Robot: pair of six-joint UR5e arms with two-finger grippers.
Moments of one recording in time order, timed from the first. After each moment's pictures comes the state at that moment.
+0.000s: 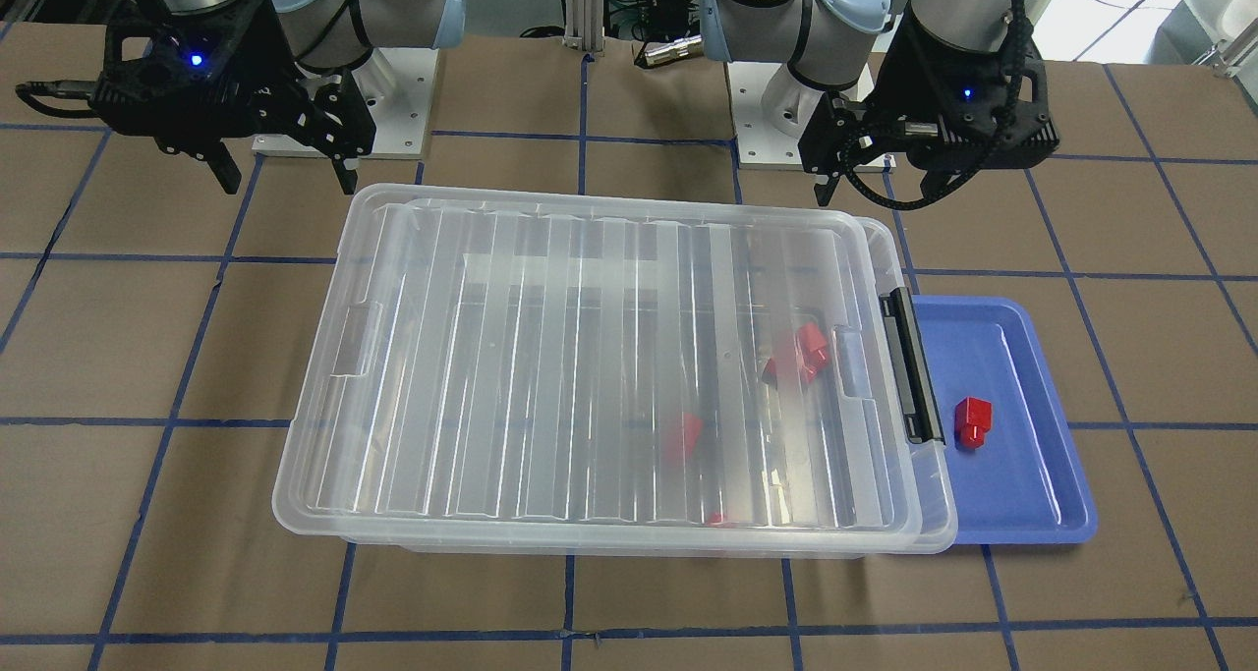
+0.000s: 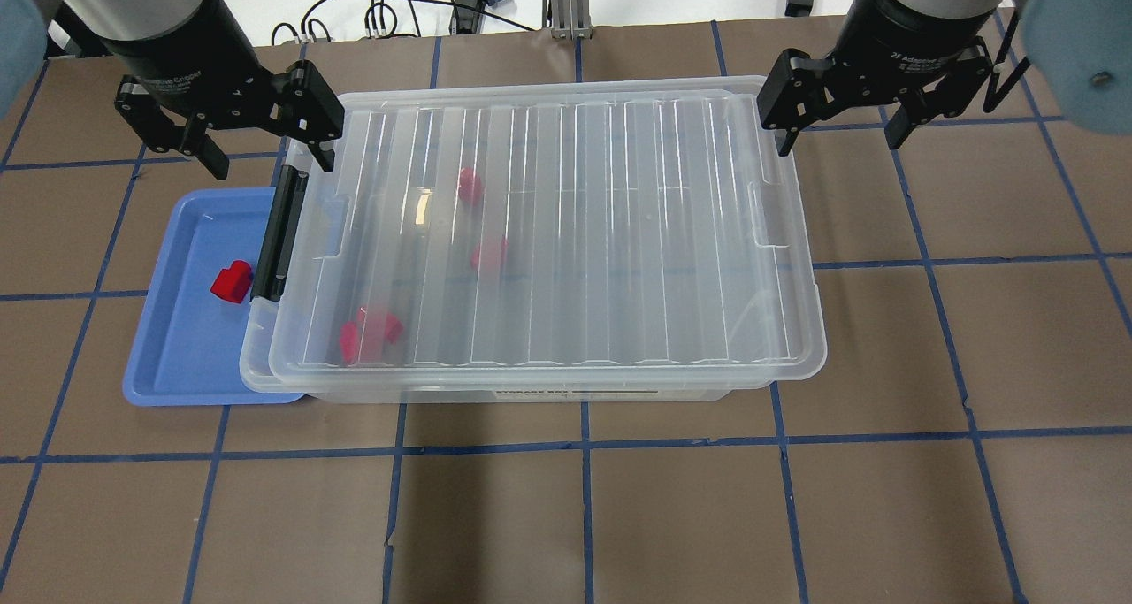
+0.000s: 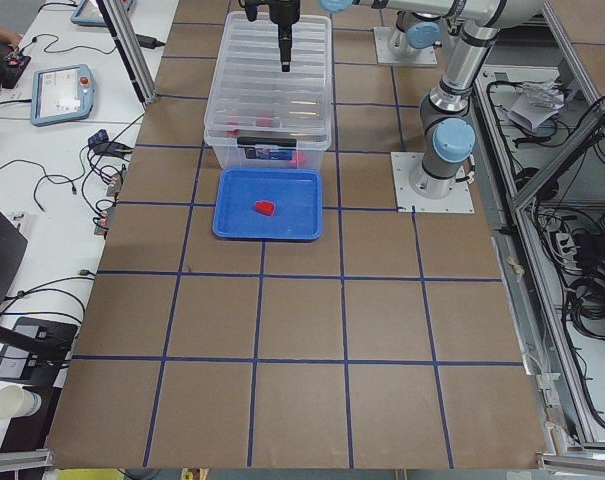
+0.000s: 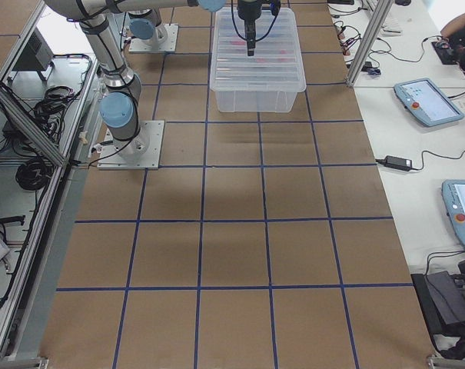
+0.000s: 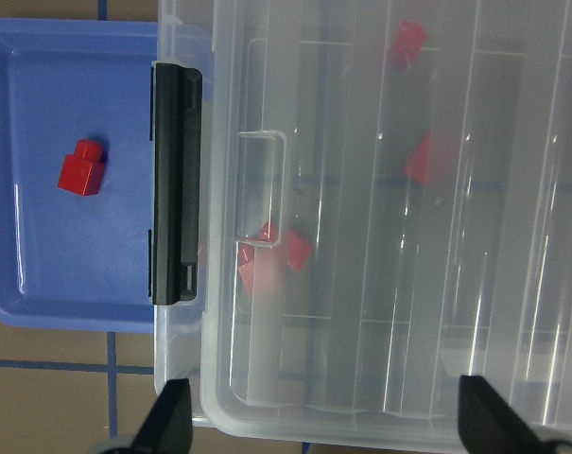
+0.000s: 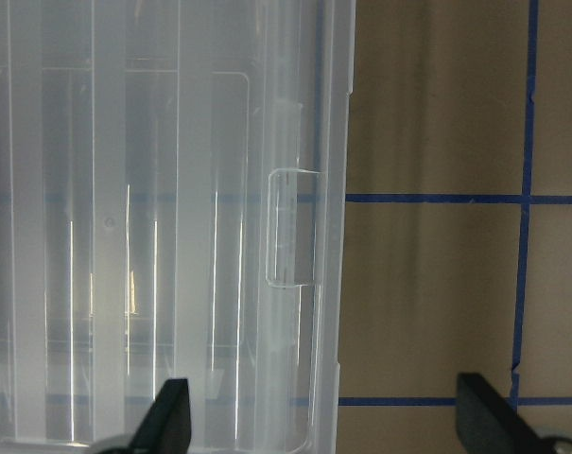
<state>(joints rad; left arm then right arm) -1.57 -1.57 -1.47 -1.66 1.59 -0.04 1.60 -1.60 1.53 -1.57 -1.57 0.02</state>
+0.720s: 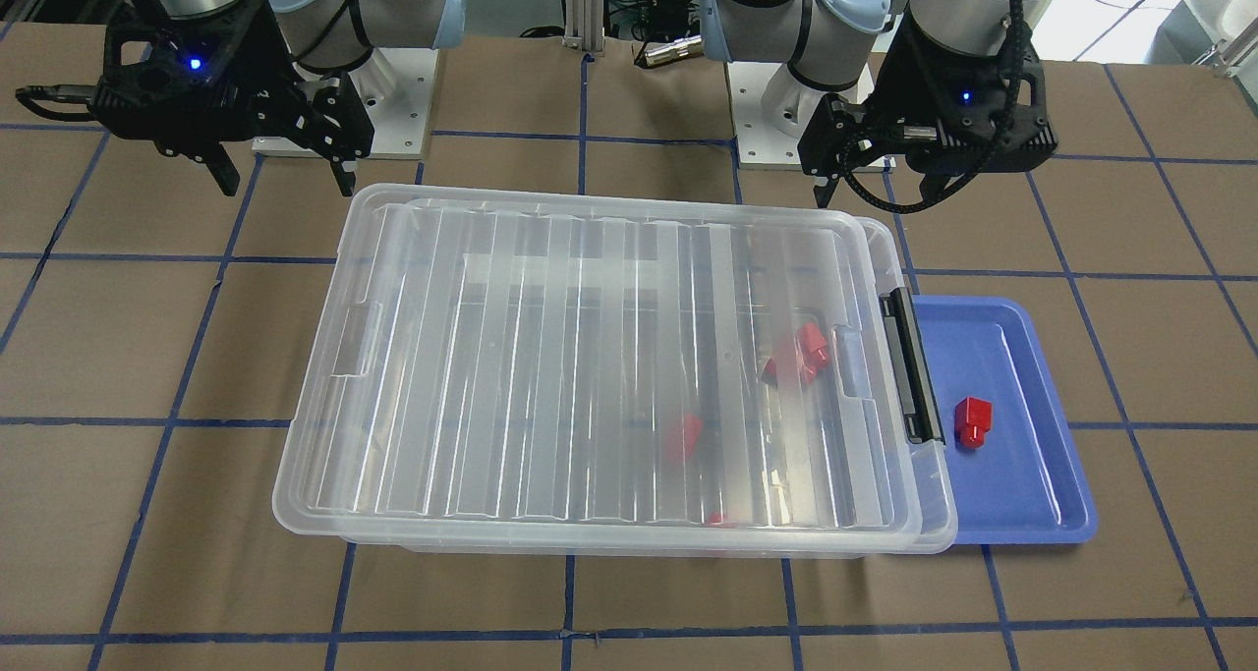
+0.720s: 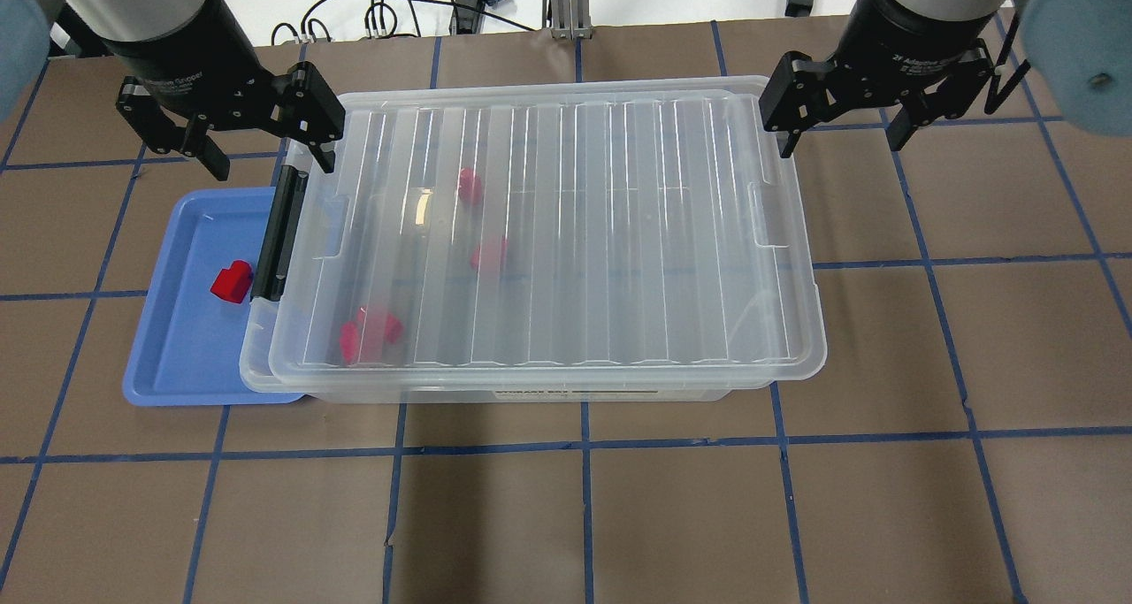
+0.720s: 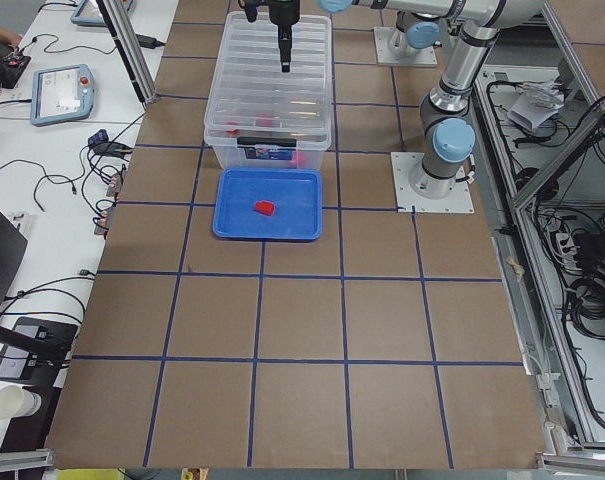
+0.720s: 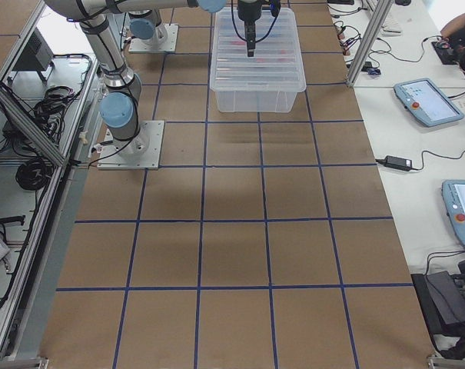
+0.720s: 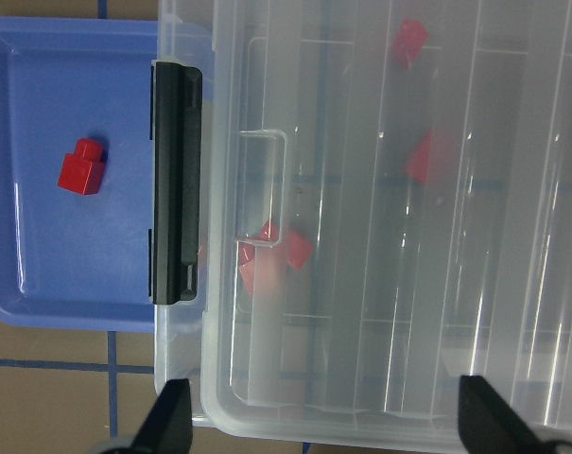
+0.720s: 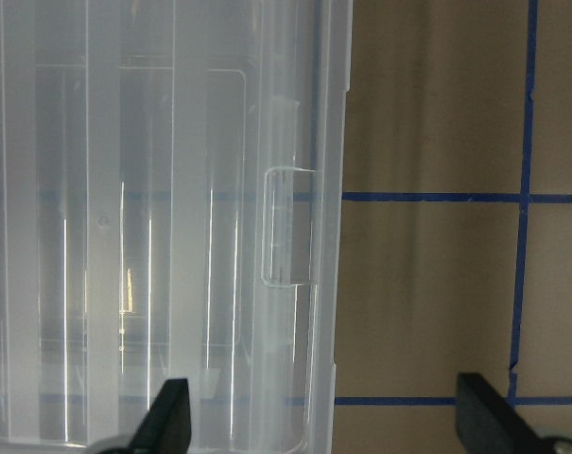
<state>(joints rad) -1.57 -1.58 -1.48 -1.67 1.59 -0.04 1.60 -1.60 1.54 -1.57 -1.57 0.01</state>
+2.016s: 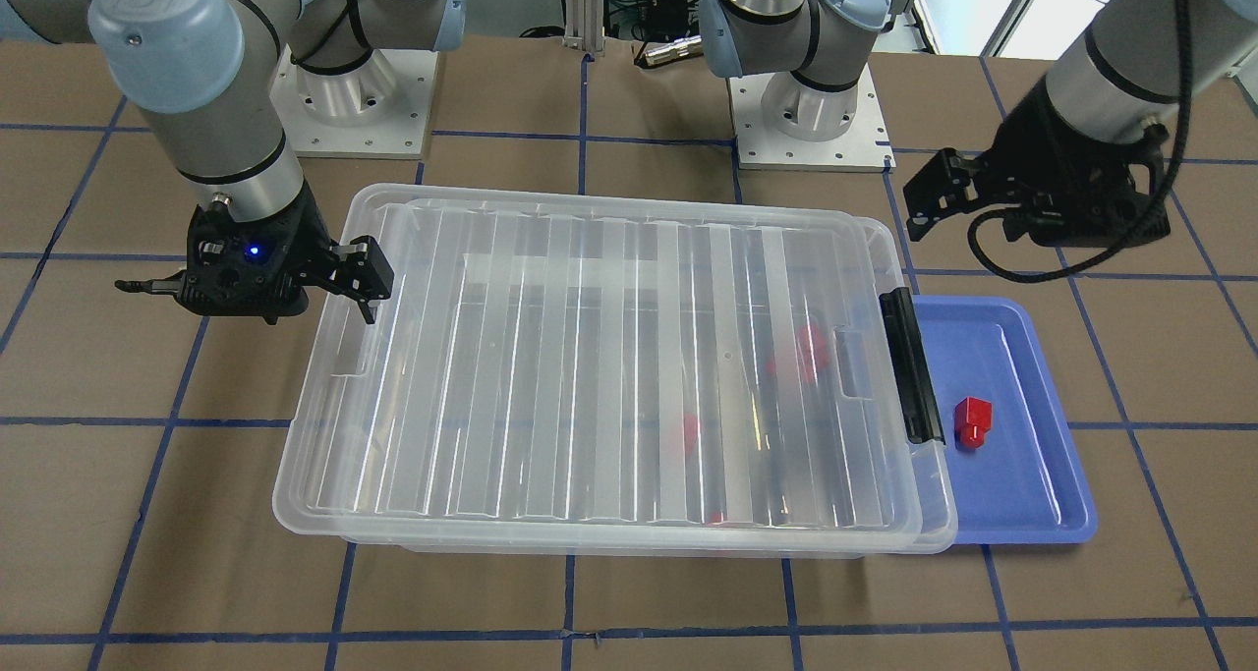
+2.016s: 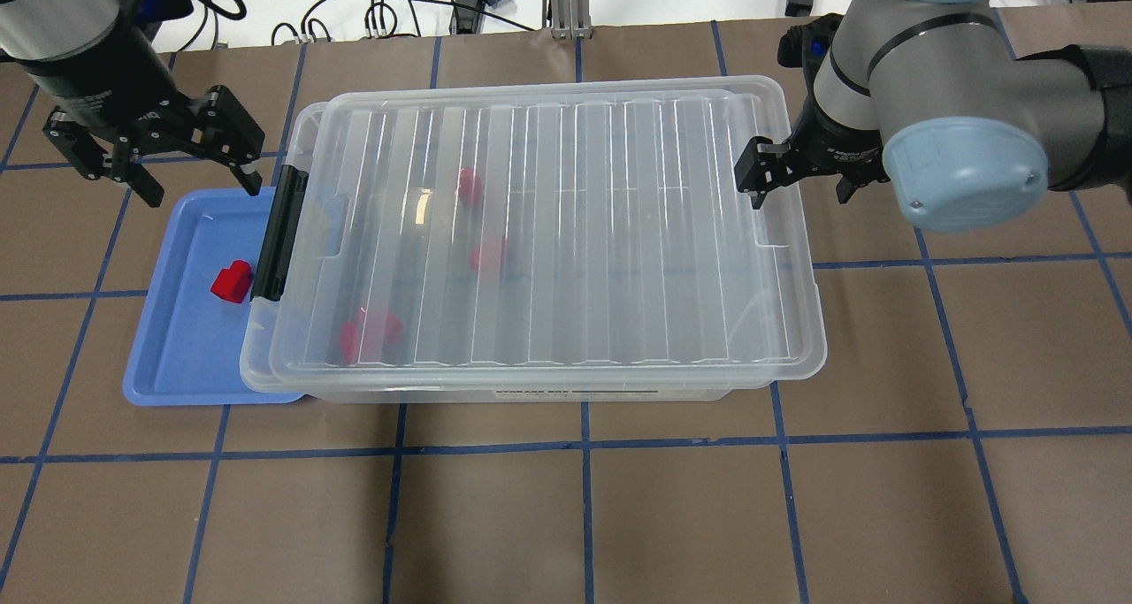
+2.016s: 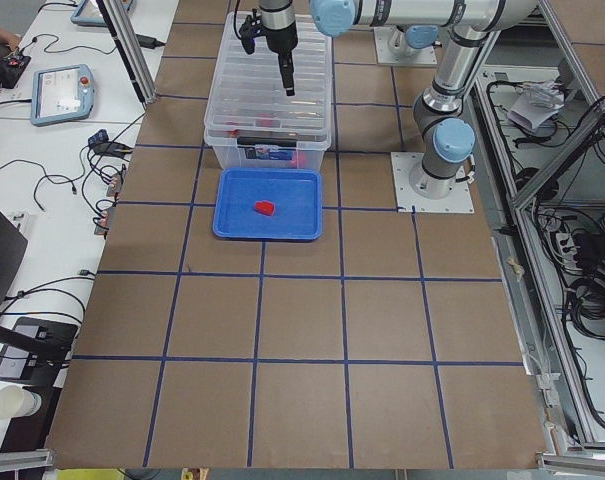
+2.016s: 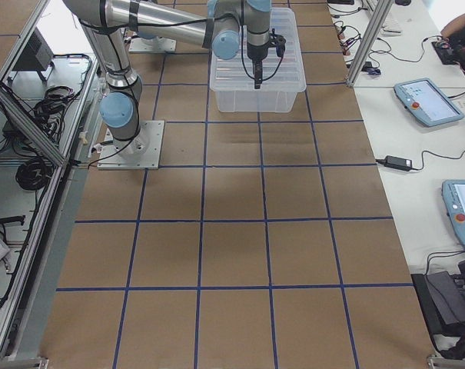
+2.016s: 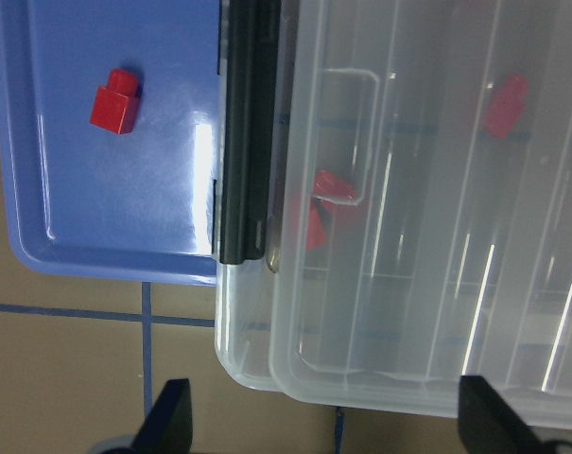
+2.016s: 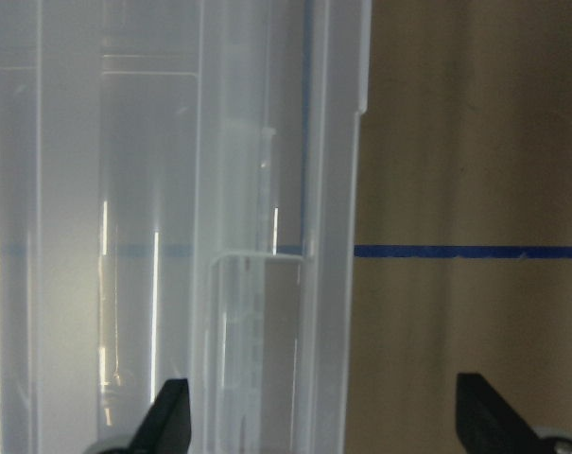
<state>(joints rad) -1.32 -1.64 -1.51 -1.68 1.56 0.28 1.57 -1.48 1.79 -1.97 -1.58 -0.02</state>
